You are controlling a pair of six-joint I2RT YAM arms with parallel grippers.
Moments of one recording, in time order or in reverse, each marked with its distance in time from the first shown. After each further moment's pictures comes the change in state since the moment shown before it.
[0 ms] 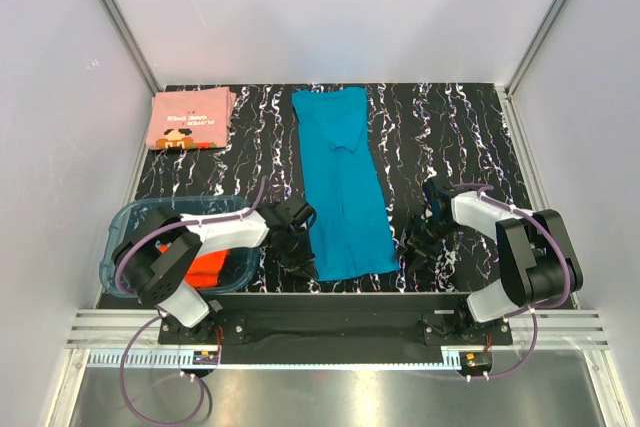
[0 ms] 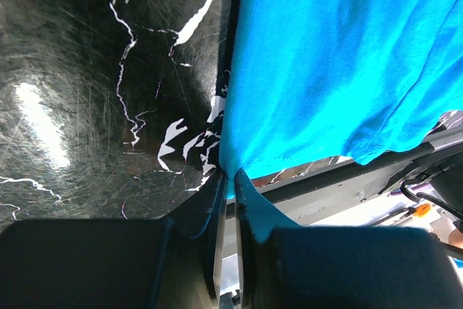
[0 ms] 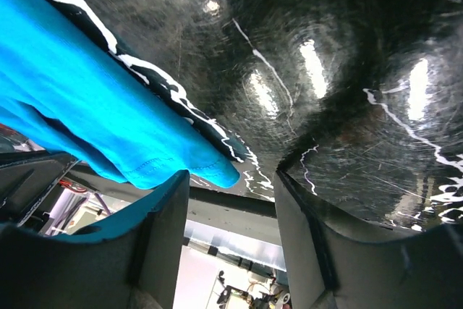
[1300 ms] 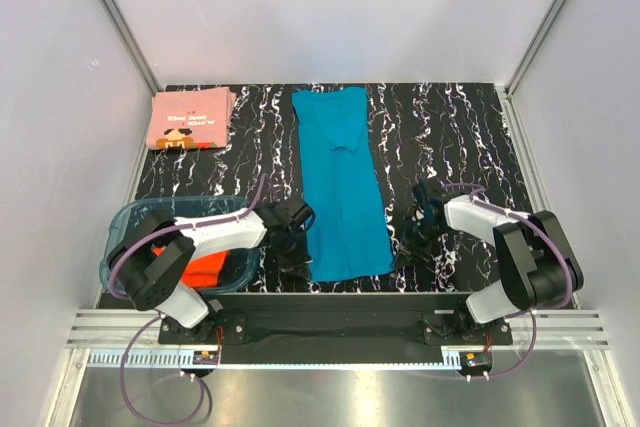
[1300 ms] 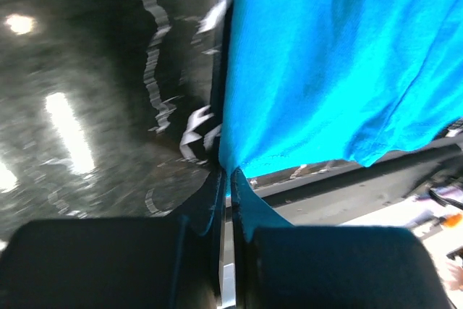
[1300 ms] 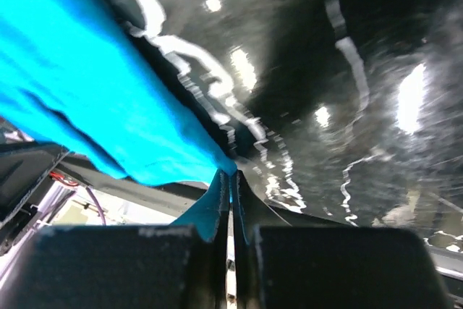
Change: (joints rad) left arm -0.011 -0.034 0.005 -0.060 -0.055 0.053; right arm 0.083 -0.004 -0.021 0.068 -0.016 0.039
